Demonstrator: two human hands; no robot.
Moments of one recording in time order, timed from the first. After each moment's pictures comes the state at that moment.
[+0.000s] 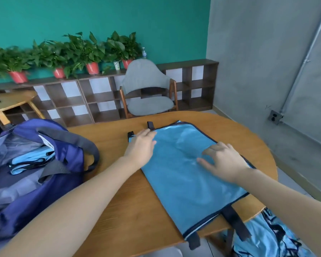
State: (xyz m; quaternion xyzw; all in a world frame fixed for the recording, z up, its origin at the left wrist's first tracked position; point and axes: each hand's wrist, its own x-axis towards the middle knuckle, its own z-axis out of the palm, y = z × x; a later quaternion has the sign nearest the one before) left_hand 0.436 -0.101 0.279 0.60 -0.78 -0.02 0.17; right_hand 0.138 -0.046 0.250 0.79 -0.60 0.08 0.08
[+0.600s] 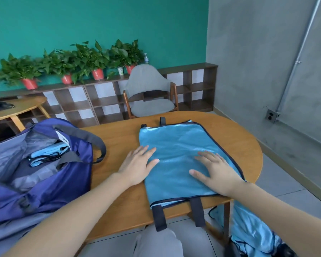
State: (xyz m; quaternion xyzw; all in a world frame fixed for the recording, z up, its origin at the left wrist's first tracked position) left_hand 0.459 -0.019 0.254 0.57 -0.82 -0.01 0.08; right_hand 0.151 0.033 0.238 0.80 -0.58 0.15 -0.08
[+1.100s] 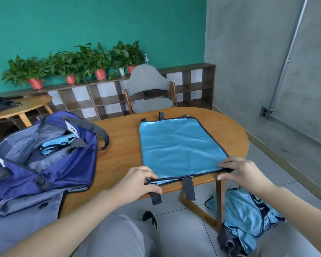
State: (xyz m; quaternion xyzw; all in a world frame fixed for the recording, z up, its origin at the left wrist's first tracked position) left_hand 0.450 0.111 0.255 0.52 -0.81 -0.21 0.17; right_hand 0.061 0.106 0.217 0.76 -0.55 0.30 -0.16
